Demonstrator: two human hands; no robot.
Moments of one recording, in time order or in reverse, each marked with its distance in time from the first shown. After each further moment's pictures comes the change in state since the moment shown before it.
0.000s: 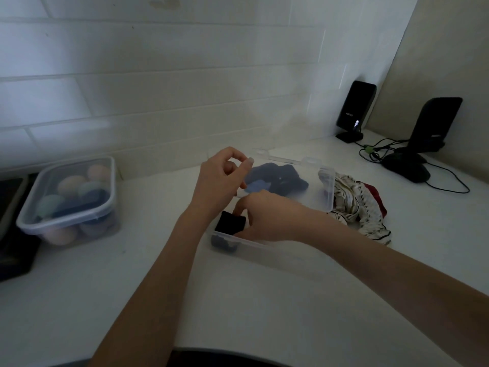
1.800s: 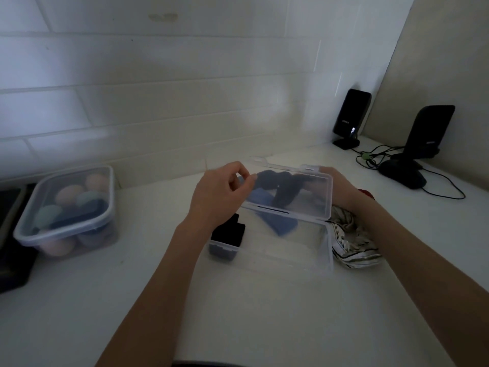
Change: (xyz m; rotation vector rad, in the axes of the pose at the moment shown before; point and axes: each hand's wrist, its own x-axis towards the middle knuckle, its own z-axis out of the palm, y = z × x) left_hand -0.005 0.005 -0.004 0.265 -0.060 0.155; right_hand -0.002 0.146 -0.025 0.419 0.401 0.248
